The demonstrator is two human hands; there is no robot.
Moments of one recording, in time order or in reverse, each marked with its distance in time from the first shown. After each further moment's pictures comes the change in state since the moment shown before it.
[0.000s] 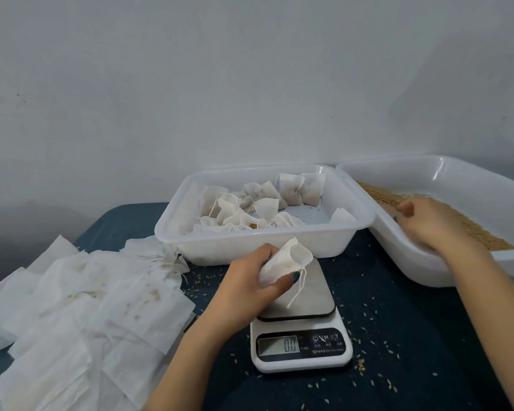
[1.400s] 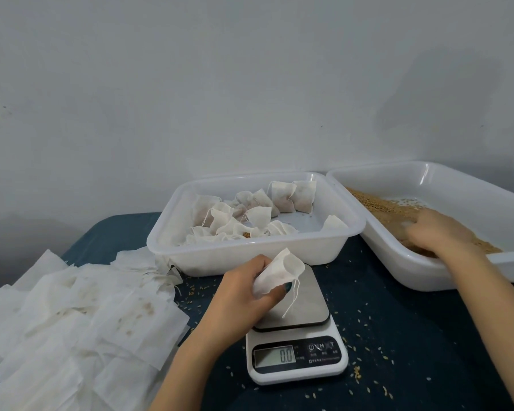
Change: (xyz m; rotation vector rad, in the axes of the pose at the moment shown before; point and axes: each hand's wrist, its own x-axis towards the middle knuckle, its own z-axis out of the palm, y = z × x) left_hand 0.000 -0.003 0.001 0.020 0.009 0.003; right_hand 0.011 0.019 -0.007 -0.202 -0.052 0.260
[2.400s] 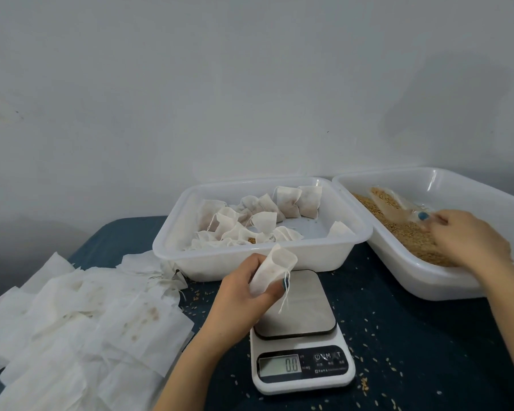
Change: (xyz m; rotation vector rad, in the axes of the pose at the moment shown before) left_hand 0.002 -0.002 -0.003 -0.176 0.084 -0.046; right_hand -0.021 0.016 -0.015 0.221 0.152 -0.120
